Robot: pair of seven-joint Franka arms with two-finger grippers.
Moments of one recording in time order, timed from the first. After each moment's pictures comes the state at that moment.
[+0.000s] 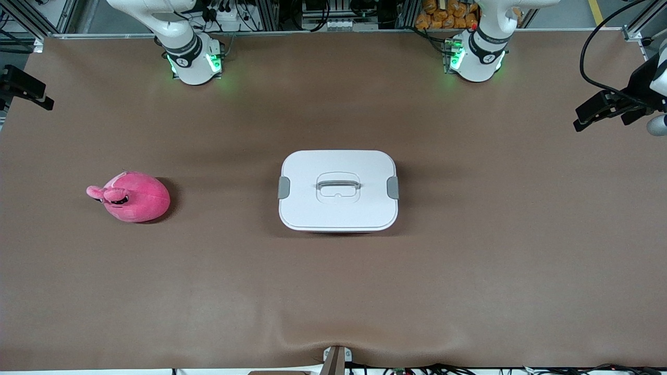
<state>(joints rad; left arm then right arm) -0.08 -0.06 0.02 -1.58 0.07 1.56 -0.19 -0.02 -0.07 -0.08 -1.50 0.01 1.37 -0.08</state>
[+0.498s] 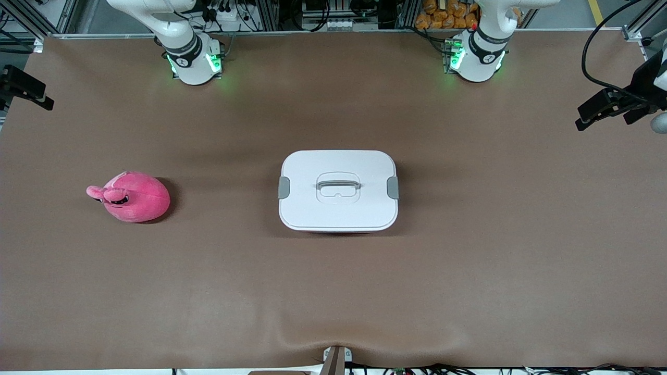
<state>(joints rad) -0.08 -0.06 0.02 -1.57 0.07 1.56 -0.19 -0.02 -0.07 -0.08 -1.50 0.01 1.37 -0.08</state>
